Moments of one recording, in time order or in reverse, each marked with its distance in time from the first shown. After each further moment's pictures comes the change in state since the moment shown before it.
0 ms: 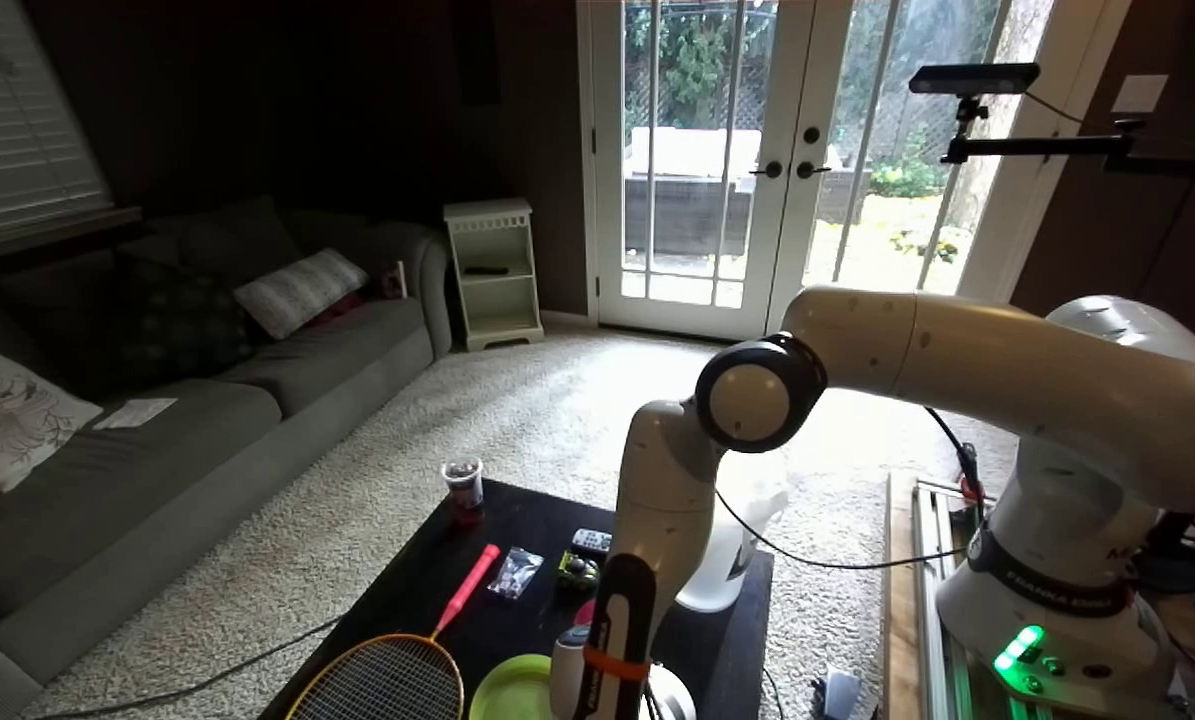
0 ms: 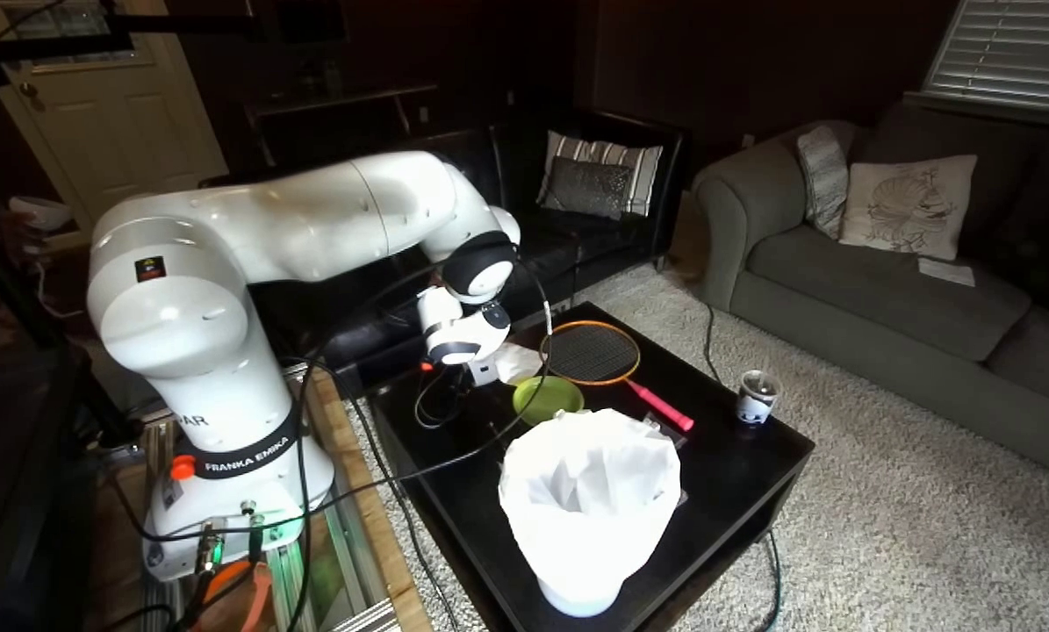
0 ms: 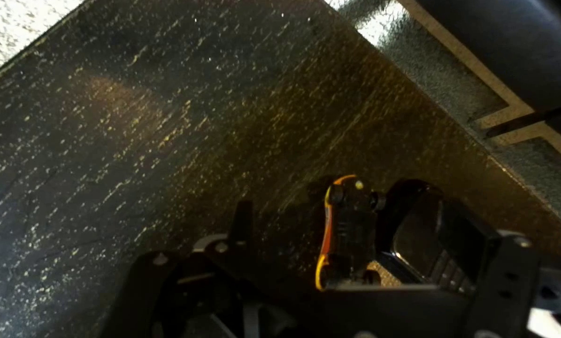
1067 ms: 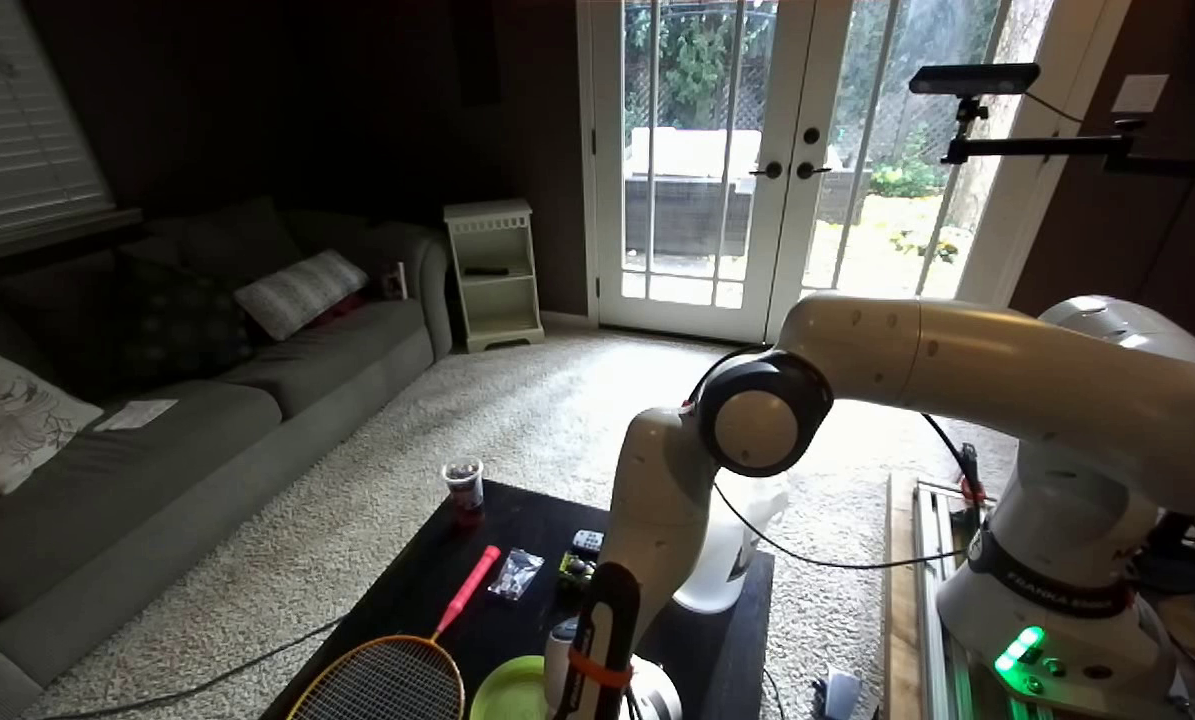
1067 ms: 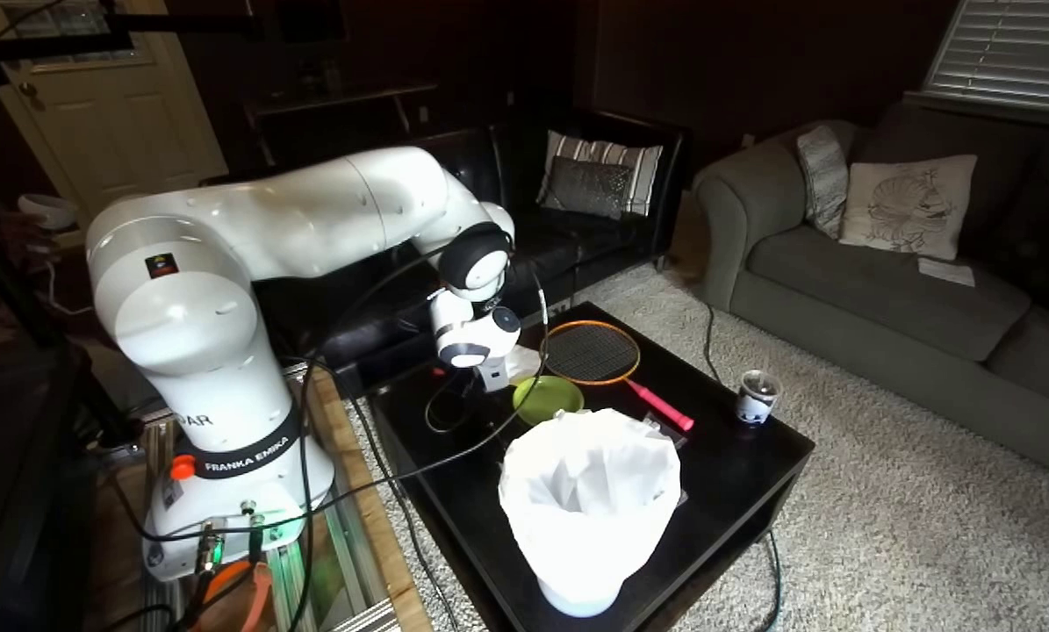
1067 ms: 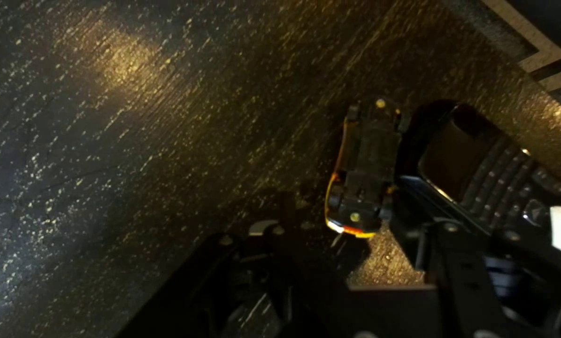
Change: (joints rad) arm 0.073 0.000 -0.087 0.084 0.136 -0.050 -0.027
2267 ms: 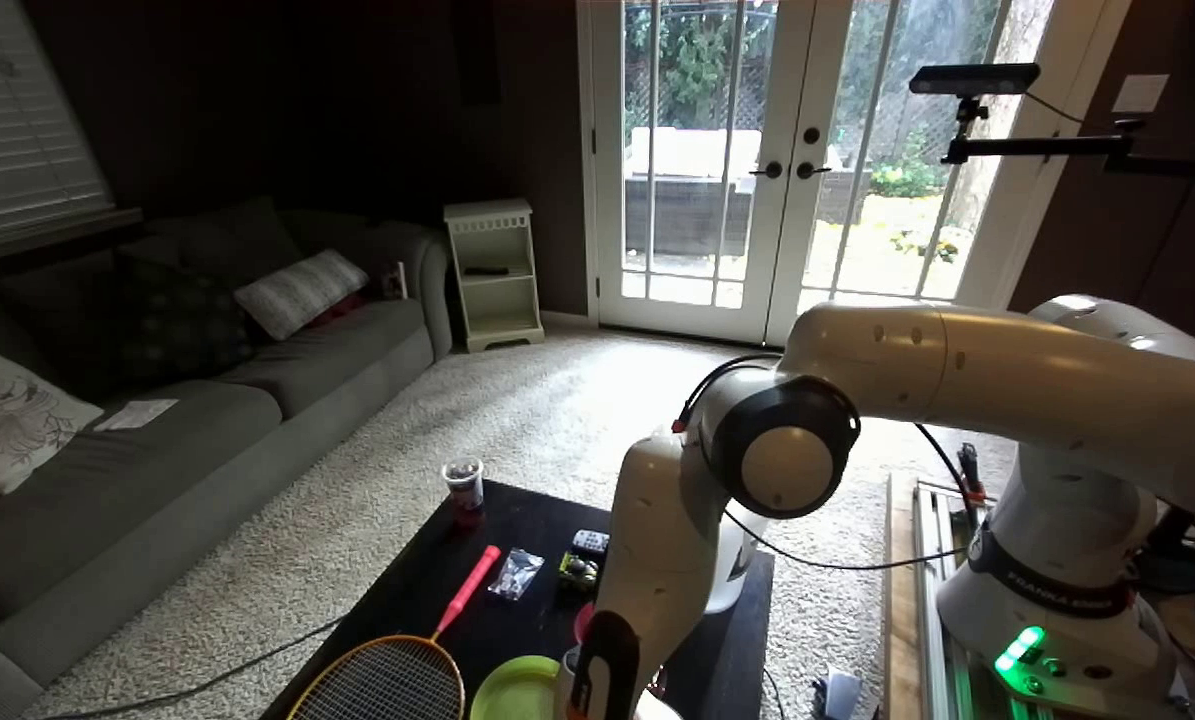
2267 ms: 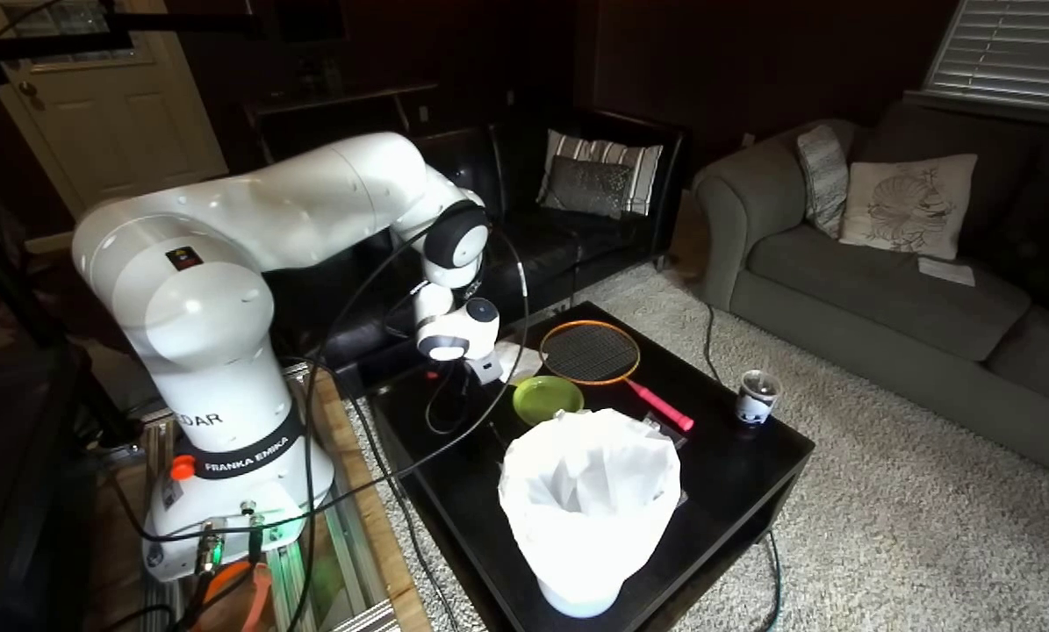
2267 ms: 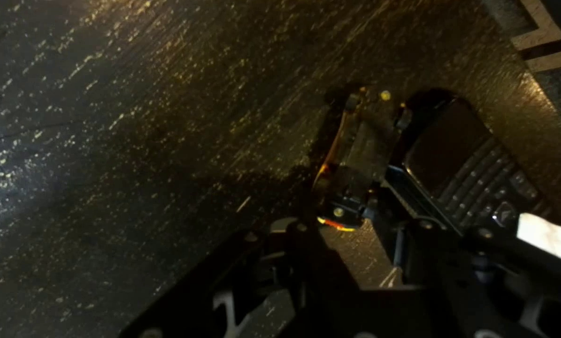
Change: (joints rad) arm 0.171 -0.031 -0.058 -0.011 0.225 0.195 -0.206
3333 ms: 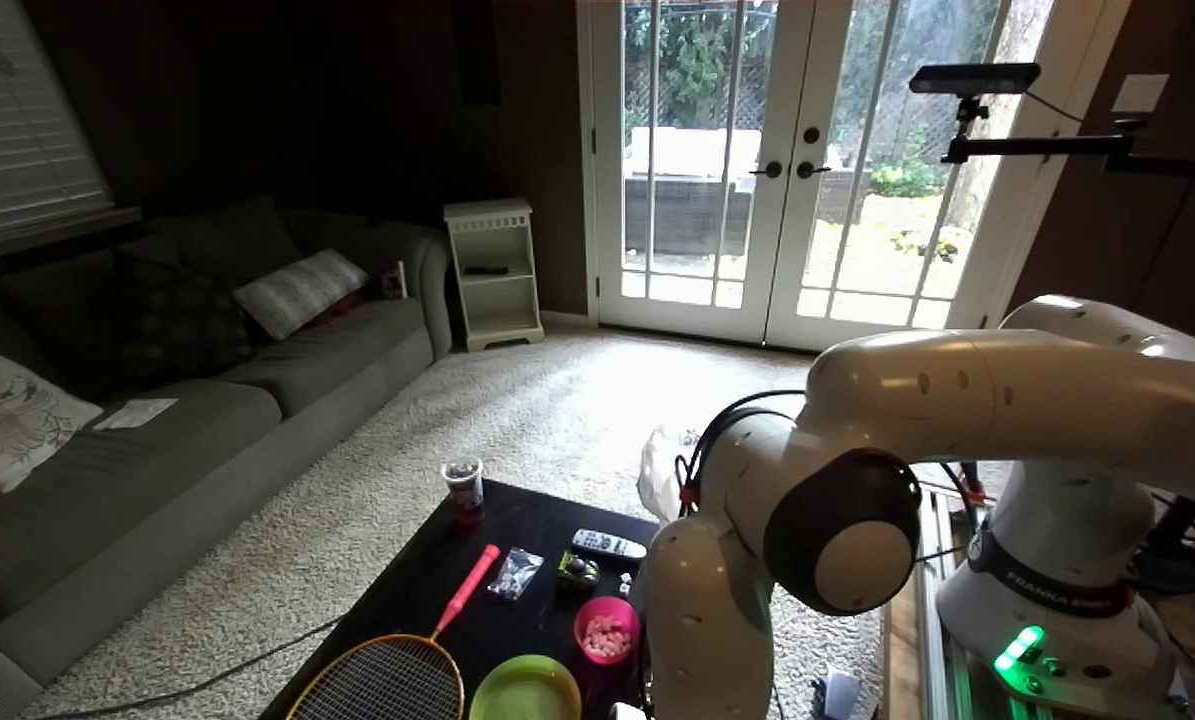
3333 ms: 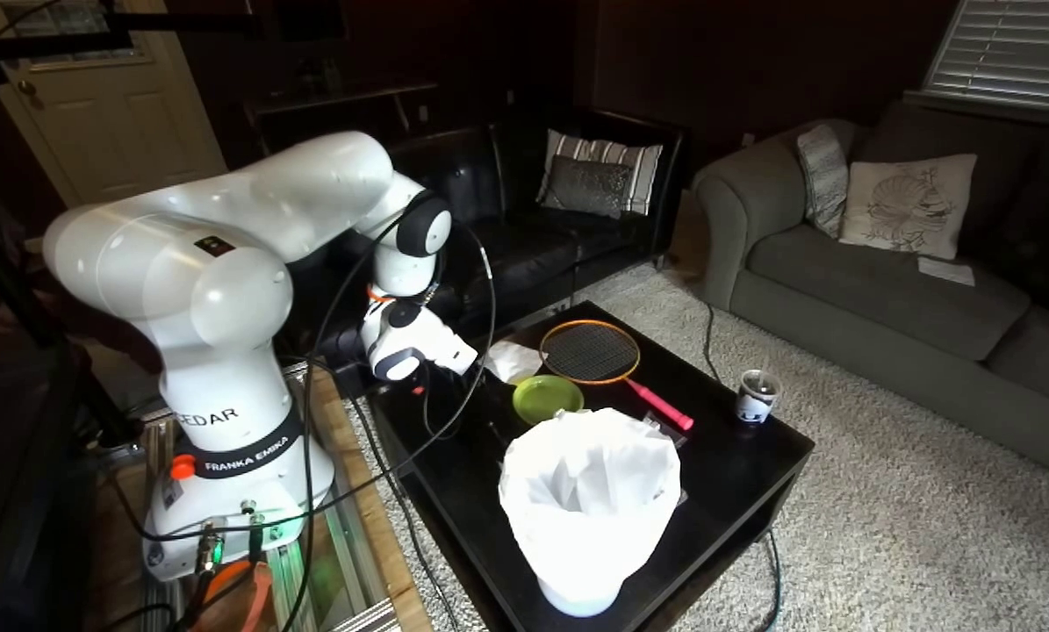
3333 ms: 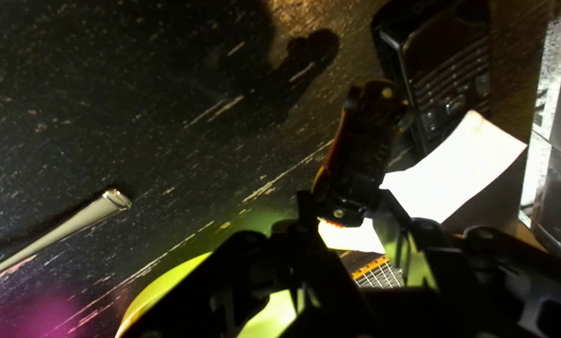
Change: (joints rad) arm 0.251 0.032 -0.084 -0.099 0.011 0.709 0.005
